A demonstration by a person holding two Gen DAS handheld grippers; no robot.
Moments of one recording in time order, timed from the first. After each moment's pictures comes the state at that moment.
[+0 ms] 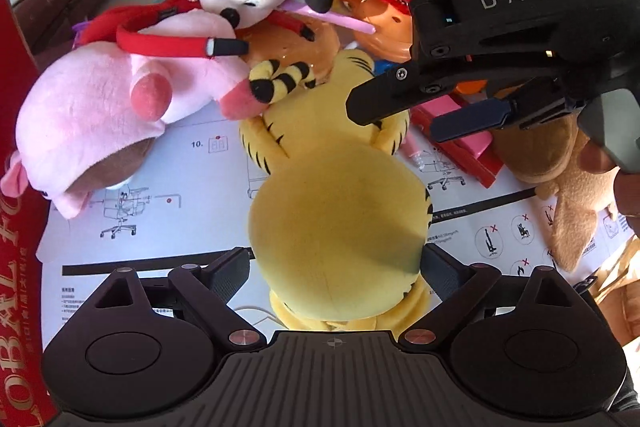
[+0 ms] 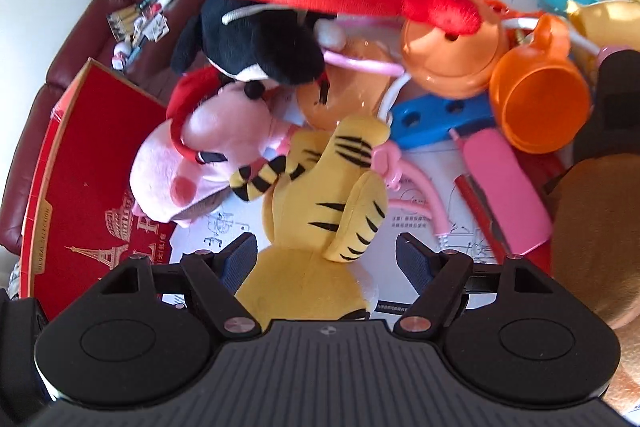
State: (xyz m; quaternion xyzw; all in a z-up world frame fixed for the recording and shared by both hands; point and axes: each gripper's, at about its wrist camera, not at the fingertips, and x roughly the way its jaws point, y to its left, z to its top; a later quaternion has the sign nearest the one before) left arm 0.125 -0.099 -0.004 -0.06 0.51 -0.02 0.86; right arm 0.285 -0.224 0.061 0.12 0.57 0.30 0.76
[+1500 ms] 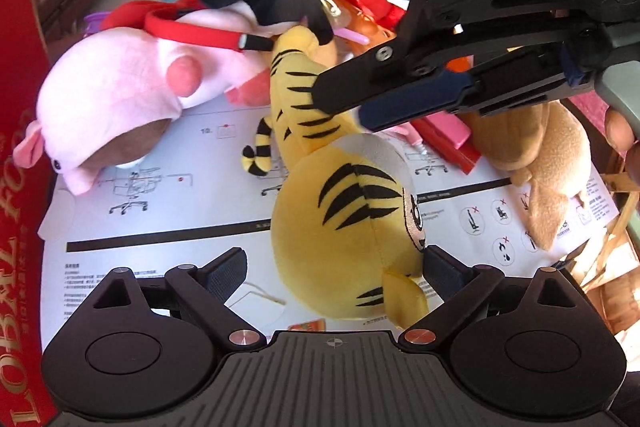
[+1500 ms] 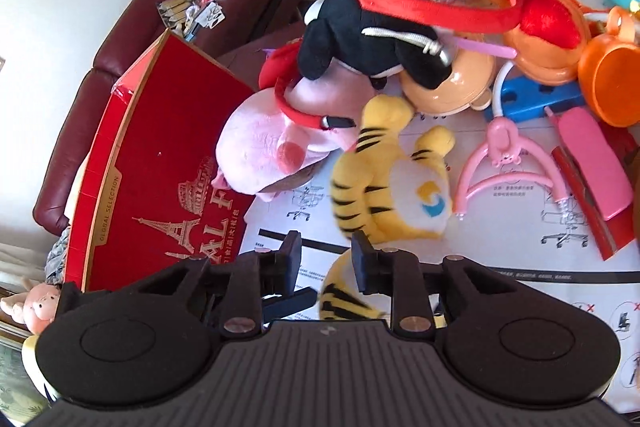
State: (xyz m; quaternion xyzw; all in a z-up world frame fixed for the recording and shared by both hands) left arm 0.085 -0.076 0.006 -0.07 0.48 -0.05 0.87; right arm 0.245 -0.197 0.098 0.14 0.55 0.36 0.74
